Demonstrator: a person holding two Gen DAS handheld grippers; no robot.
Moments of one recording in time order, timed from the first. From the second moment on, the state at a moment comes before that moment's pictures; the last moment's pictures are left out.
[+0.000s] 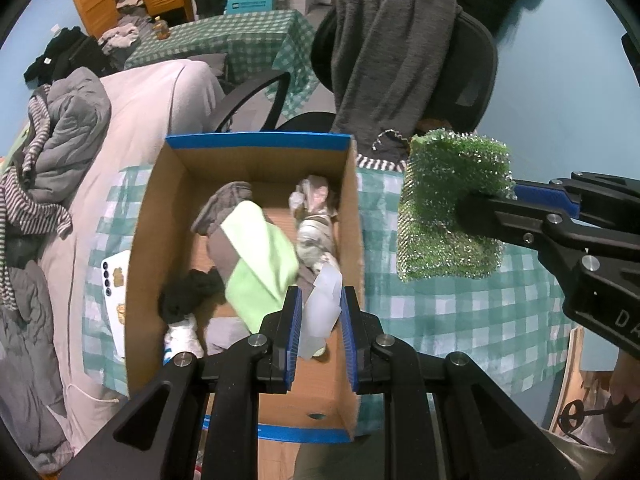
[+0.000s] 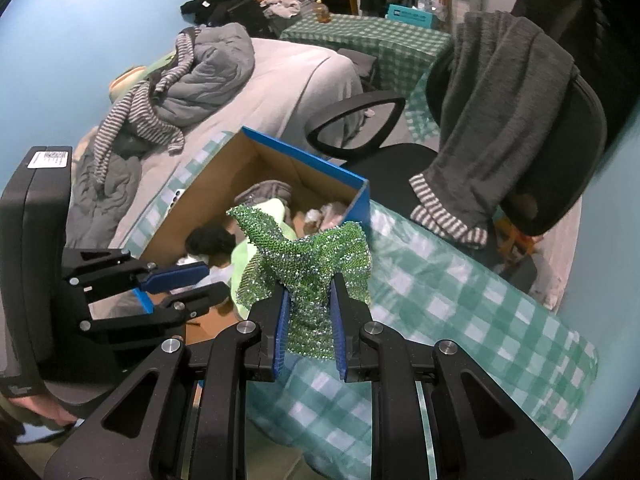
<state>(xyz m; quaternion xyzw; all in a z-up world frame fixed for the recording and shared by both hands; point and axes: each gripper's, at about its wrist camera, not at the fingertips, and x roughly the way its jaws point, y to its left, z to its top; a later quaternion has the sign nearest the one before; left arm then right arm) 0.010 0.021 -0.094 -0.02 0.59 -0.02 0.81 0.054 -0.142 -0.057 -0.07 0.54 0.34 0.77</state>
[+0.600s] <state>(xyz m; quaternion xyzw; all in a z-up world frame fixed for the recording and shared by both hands) 0.036 0.095 -0.115 -0.05 0.60 0.03 0.80 0.082 -0.065 -0.077 -0.09 0.55 0.36 0.74</state>
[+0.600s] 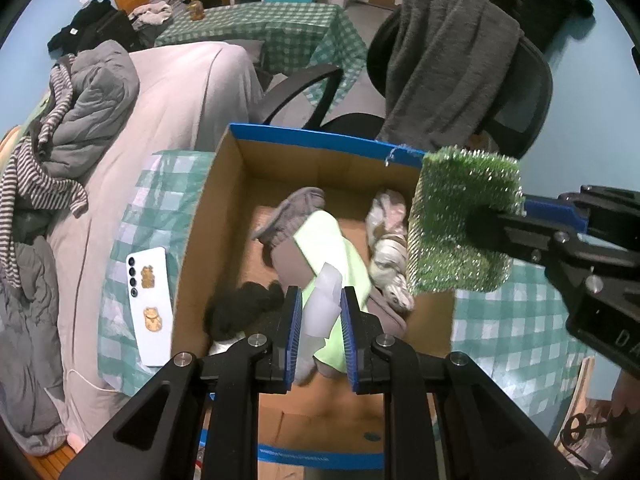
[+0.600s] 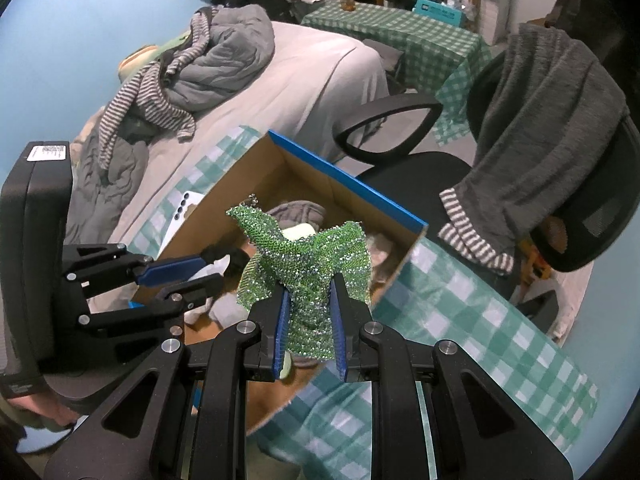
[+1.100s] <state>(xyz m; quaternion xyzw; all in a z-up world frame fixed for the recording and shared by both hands) 0.058 0.119 -0.146 -0.07 0.62 0.04 0.78 0.108 -0.031 -0.112 -0.08 0.60 0.36 0.71</state>
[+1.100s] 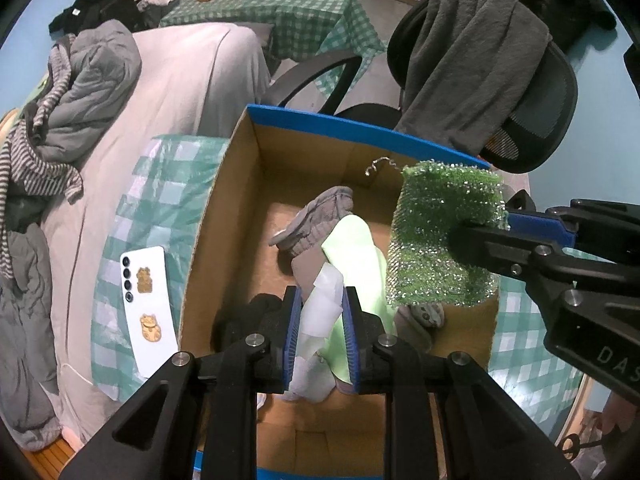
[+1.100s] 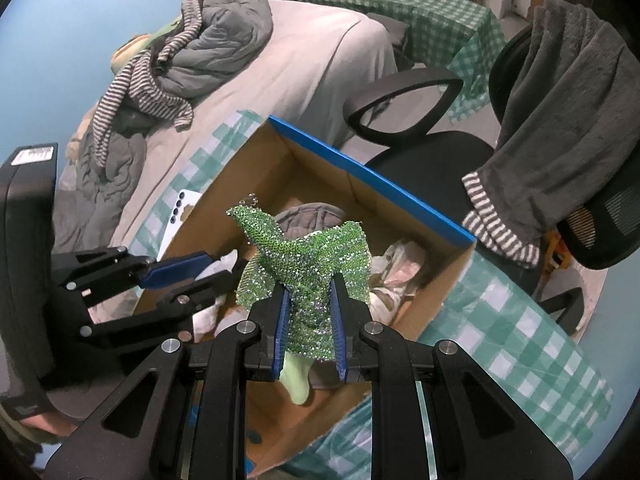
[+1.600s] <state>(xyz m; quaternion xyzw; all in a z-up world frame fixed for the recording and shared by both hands) 0.045 0.126 -0.128 -0.08 0.61 0.07 0.78 0.112 -0.041 -0.099 -0.08 0.59 0.33 0.73</state>
